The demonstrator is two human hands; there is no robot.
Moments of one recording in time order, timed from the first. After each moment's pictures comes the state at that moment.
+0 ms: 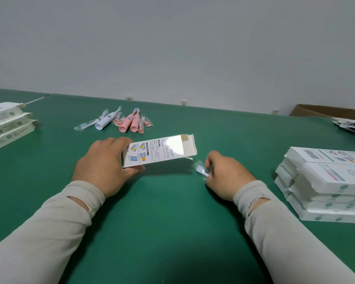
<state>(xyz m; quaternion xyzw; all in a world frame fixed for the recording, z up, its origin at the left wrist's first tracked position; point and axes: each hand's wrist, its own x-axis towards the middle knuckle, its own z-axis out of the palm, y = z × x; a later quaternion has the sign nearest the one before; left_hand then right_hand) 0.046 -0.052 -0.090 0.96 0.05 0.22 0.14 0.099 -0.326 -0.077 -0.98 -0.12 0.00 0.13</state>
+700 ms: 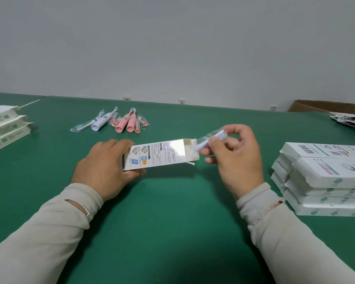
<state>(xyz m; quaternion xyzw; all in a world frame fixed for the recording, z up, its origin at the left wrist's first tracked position) 0.044 -0.060 -0.090 0.97 0.03 0.22 0.13 0.076 -0.320 -0.065 -0.67 -0.12 -0.18 0.71</state>
